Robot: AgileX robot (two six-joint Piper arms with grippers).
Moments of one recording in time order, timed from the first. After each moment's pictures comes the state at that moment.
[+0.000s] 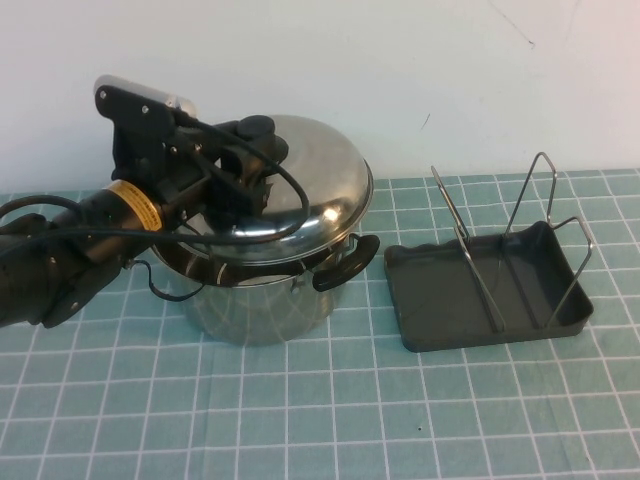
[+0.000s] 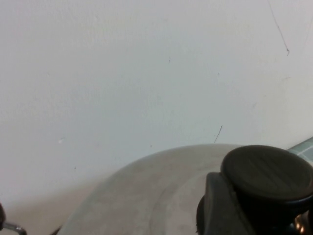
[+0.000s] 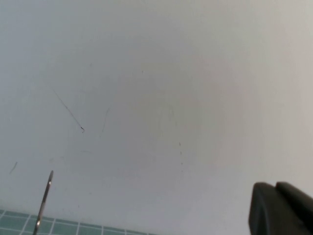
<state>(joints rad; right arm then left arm) -0.08 -0.01 -0.12 -0.48 0.03 0.22 -0.22 1.71 -0.95 0.65 -0.74 -0.61</state>
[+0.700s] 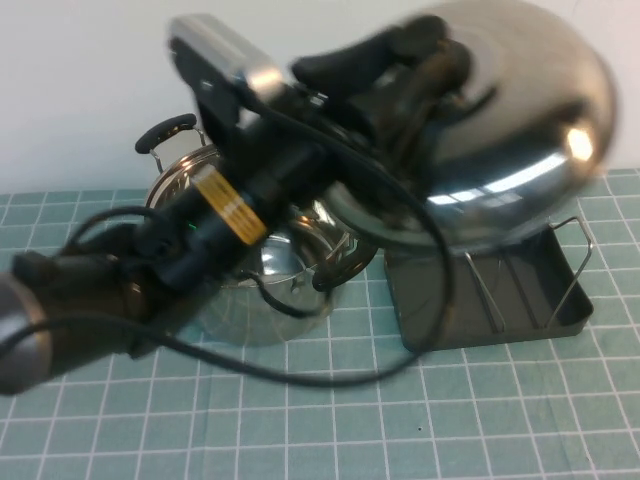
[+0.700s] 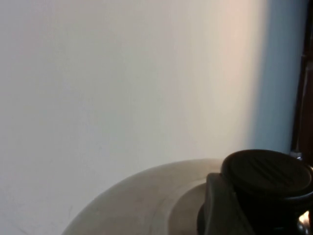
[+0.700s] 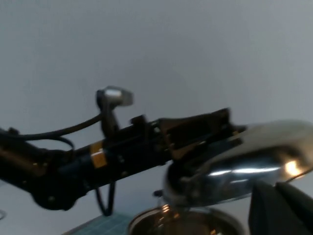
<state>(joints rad) -0.08 0.14 -0.33 -1.49 -0.69 1.72 -0.52 1.58 -0.95 0.50 -1.09 -0.61</state>
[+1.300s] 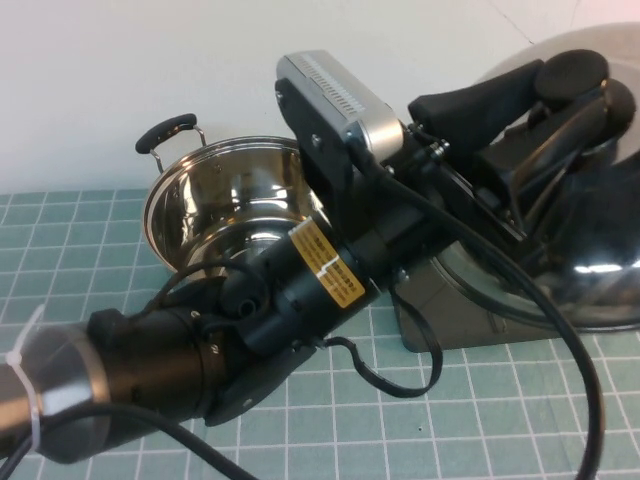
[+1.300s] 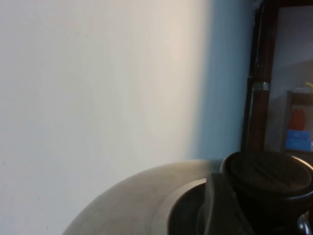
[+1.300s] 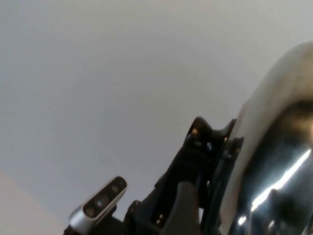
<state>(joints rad) -0.08 0.34 -0.38 -1.32 -0.60 2.28 -0.80 1.57 -0.95 0.34 -1.10 -0.51</state>
